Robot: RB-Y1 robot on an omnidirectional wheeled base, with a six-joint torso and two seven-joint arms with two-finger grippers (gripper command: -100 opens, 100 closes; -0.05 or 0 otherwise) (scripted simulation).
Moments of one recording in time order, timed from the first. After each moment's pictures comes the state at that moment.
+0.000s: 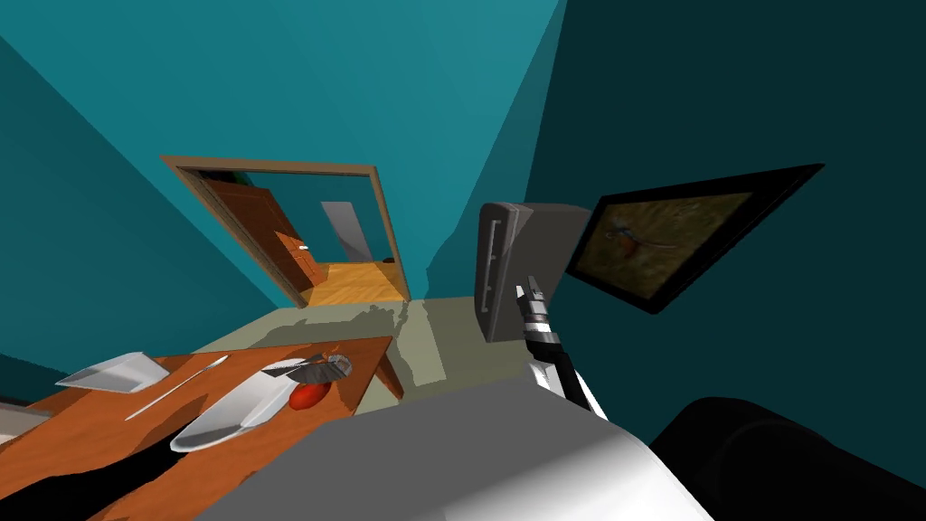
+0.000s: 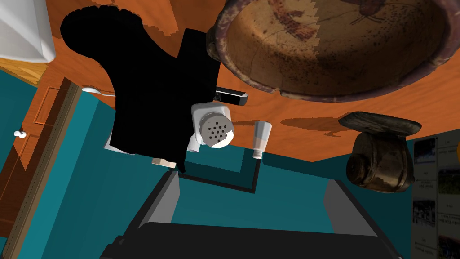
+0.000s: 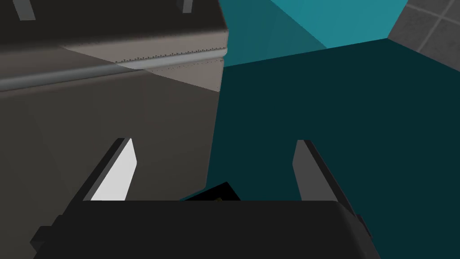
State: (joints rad) left arm 0.42 0.91 0.23 -0.84 0.16 0.38 -0.02; right arm 0.52 -0.04 -0.06 -2.25 -0.12 -0.39 0.09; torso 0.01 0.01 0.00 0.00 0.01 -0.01
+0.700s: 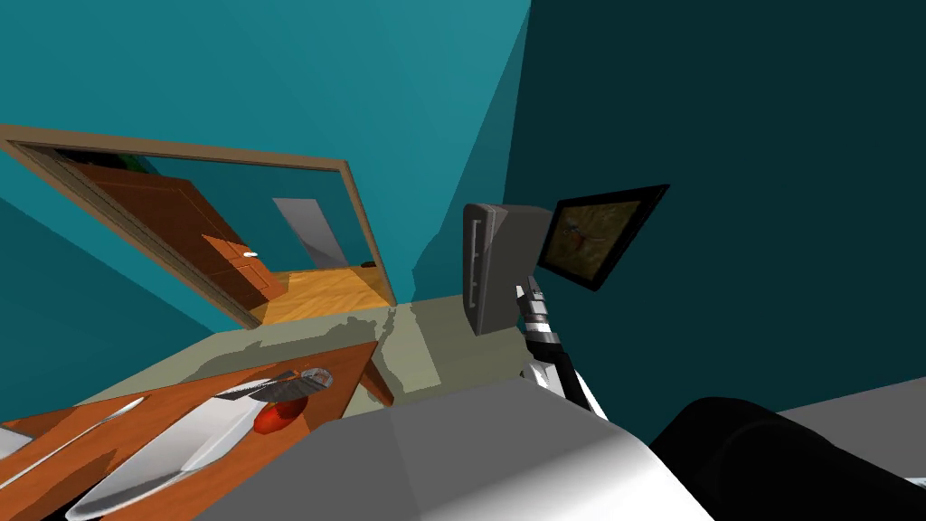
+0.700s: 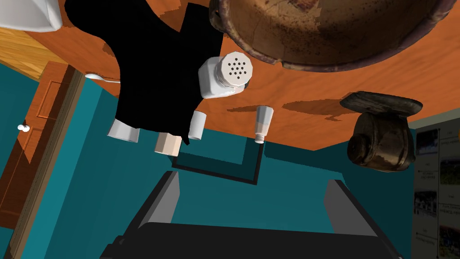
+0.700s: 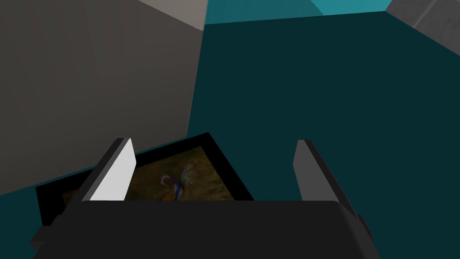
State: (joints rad) left arm 0.59 0.89 0.41 -0.97 0.20 0.48 -0.05; right arm 0.52 -0.04 -0.06 -2.25 -0.12 -0.39 0.09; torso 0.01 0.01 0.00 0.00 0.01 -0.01
